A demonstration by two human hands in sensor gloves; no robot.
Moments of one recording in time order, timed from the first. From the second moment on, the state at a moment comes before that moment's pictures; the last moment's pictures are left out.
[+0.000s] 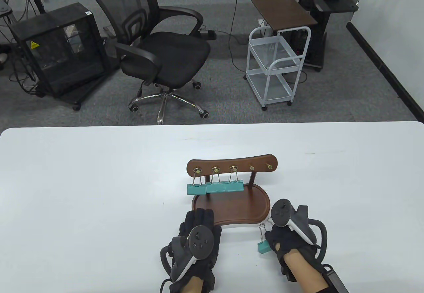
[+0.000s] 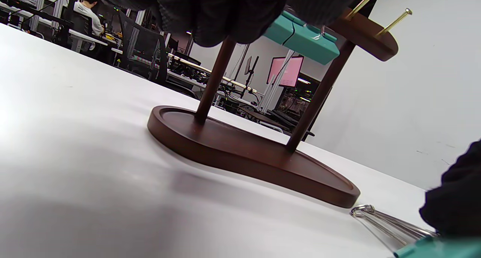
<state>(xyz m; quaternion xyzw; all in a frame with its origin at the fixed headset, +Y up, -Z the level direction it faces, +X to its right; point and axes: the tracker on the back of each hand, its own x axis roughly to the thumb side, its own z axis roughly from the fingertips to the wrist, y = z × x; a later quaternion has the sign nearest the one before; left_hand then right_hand) -0.084 -0.720 -0.259 0.01 -0.01 0.19 0.98 0.181 -0.737 -0.317 -0.07 0.13 0.98 0.09</state>
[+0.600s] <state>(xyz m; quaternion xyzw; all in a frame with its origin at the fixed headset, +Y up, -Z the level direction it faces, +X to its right) -0.083 -0.720 -0.259 0.01 -0.01 0.19 0.98 0.188 -0.730 -0.315 -0.07 0.08 0.99 0.12</state>
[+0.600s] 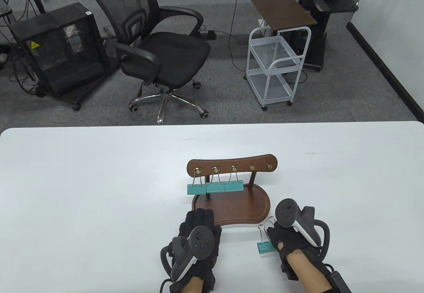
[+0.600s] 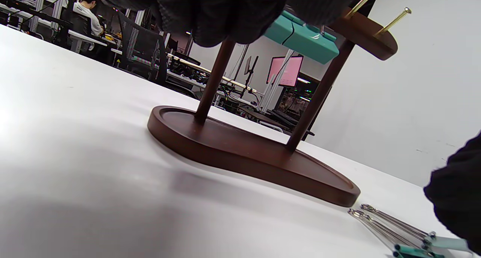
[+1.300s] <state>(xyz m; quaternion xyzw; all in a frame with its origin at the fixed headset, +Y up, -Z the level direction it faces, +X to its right) -0.086 -0.720 -0.260 0.01 -0.01 0.20 0.98 0.168 -0.708 -0.334 0.00 -0.10 0.91 0.39</state>
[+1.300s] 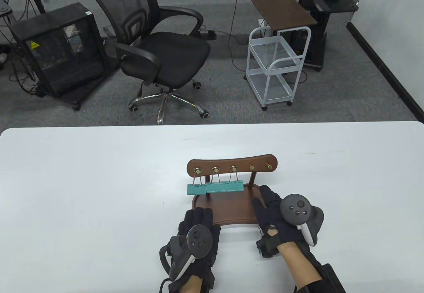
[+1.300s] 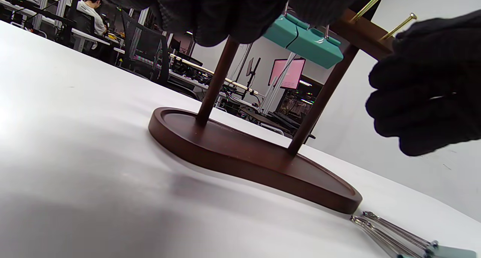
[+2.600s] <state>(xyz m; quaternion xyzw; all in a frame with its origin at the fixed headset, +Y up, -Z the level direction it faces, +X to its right) -0.085 -0.721 -0.261 0.01 -0.02 0.20 0.98 0.141 -0.744 -0.373 -0.04 0.03 0.74 0.67</state>
